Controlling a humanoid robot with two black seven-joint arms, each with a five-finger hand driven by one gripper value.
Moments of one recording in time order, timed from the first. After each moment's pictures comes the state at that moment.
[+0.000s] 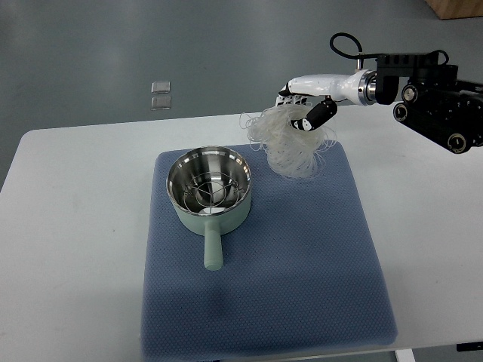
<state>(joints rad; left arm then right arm) -0.08 0.00 -0.03 -0.17 0.02 -0.02 0.12 1.24 -0.37 0.23 0.78 -1.39 0.31 0.33</state>
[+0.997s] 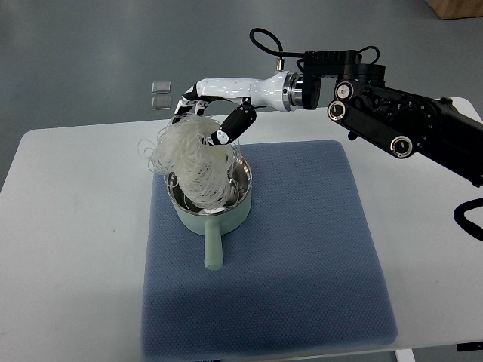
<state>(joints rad) -0.08 0.00 -0.03 -0.16 0.02 -0.02 0.12 1.19 -0.15 0.44 0.87 -1.34 0.42 0.33</state>
